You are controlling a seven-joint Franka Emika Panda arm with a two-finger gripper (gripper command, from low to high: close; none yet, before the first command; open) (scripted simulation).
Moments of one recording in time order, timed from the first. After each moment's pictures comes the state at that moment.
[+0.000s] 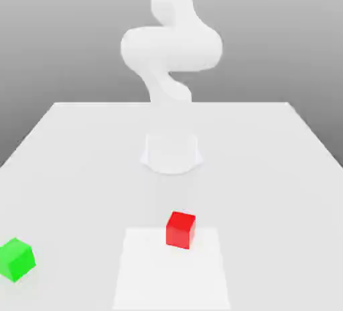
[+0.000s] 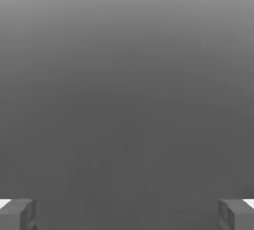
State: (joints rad) arm 0.00 -0.74 0.01 -2.36 0.01 2.35 0.83
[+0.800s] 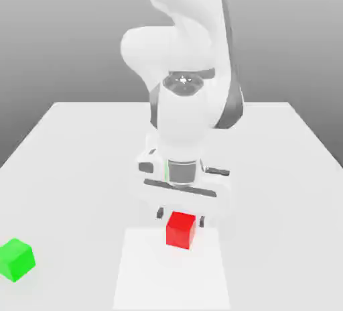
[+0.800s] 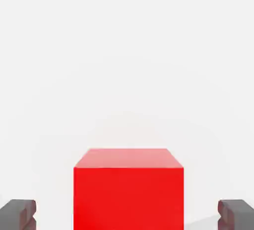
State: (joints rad) arm 0.01 0.17 0.04 -2.89 -0.06 3.06 1.20
